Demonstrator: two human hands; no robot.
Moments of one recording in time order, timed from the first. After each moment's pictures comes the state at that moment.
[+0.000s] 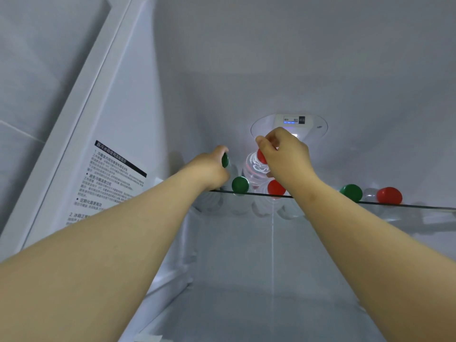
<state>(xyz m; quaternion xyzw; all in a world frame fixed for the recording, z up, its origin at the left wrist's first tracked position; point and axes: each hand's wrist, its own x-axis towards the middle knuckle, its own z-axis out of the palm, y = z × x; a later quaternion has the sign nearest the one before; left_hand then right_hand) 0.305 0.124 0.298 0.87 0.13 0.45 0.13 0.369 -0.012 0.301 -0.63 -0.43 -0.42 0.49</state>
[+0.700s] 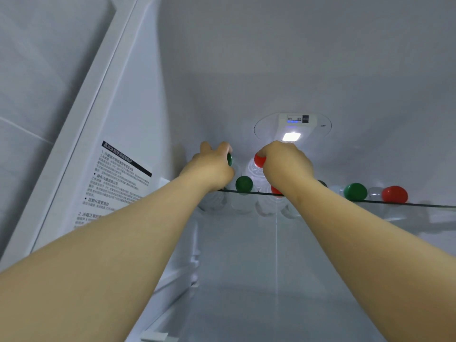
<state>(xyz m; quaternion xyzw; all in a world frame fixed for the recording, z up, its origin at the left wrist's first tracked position) 0.304 0.123 0.293 0.85 0.13 0.50 0.10 0.362 -0.006 0.300 -0.79 -0.32 -0.48 0.23</state>
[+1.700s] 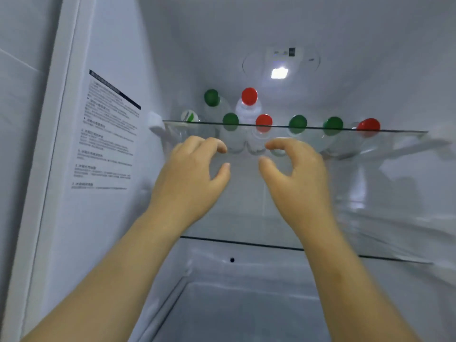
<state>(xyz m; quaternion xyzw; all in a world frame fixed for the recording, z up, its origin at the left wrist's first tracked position) 0.250 0.066 0.150 0.78 0.04 0.62 0.04 0.331 -0.064 0.152 -0.60 -0.41 -0.44 0.52</state>
